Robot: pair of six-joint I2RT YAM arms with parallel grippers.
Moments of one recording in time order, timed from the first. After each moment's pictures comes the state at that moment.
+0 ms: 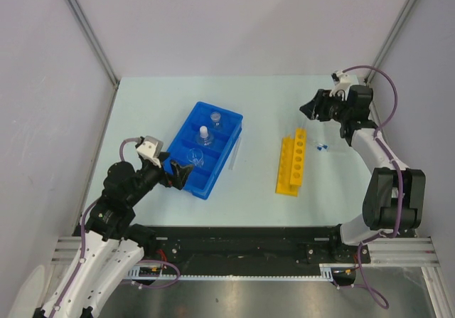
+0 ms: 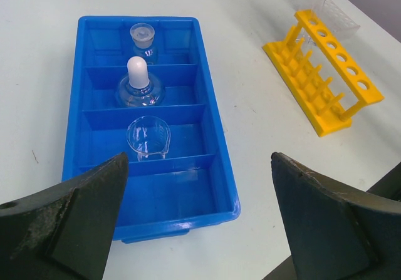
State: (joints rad) left arm -0.39 0.44 0.62 -0.38 0.19 -0.11; right arm -0.06 1.51 1.06 0.08 -0.61 0.20
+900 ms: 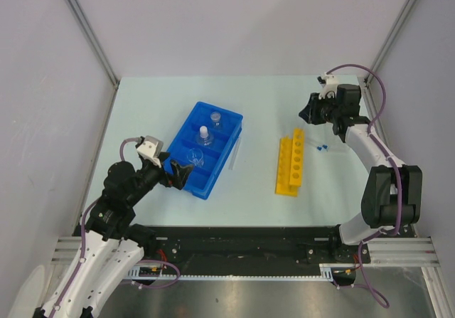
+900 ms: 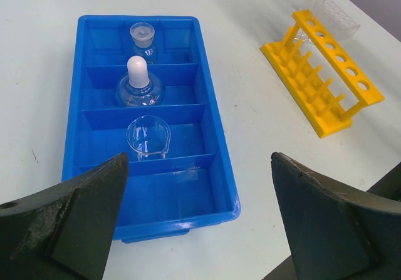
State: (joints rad) left arm -0.39 0.44 0.62 -0.38 0.19 -0.11; right arm 0.03 1.54 1.13 -0.11 -0.46 0.04
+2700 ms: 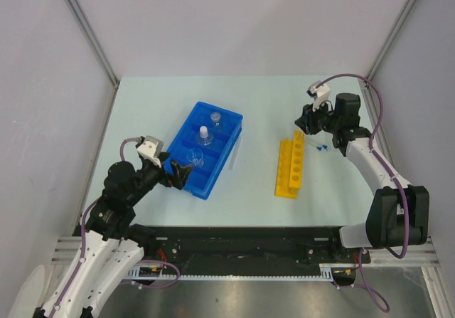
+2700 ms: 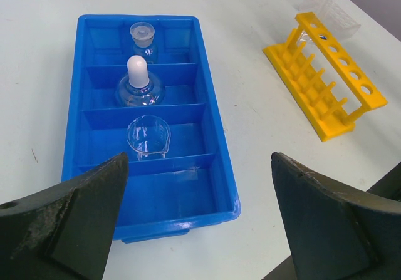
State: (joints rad) left arm -0.39 0.44 0.62 -0.38 0.19 -0.11; right arm 0.07 1.38 1.00 -0.10 -0.54 -0.22
